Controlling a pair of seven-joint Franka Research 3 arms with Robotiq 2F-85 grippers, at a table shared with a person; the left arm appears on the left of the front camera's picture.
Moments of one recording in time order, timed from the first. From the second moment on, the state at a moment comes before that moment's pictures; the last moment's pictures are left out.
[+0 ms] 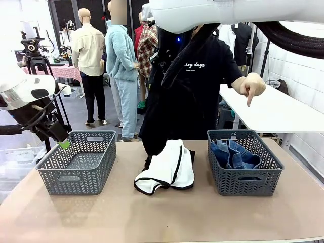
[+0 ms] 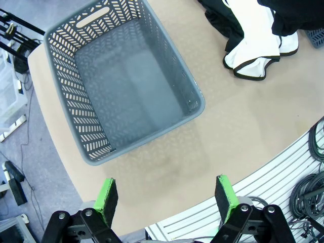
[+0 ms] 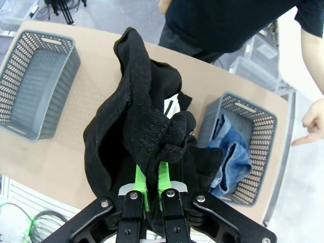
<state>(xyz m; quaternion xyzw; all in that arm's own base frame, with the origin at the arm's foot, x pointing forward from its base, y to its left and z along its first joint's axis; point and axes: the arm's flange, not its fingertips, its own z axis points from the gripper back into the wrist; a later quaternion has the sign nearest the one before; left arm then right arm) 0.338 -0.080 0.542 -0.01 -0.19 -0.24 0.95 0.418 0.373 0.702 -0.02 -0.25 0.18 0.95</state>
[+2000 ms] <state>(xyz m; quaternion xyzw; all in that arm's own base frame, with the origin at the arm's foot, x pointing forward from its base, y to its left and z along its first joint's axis) 0.338 -0.080 0.542 -0.01 -0.19 -0.24 0.95 0.386 0.148 0.722 -0.06 -0.22 -0.14 0.96</state>
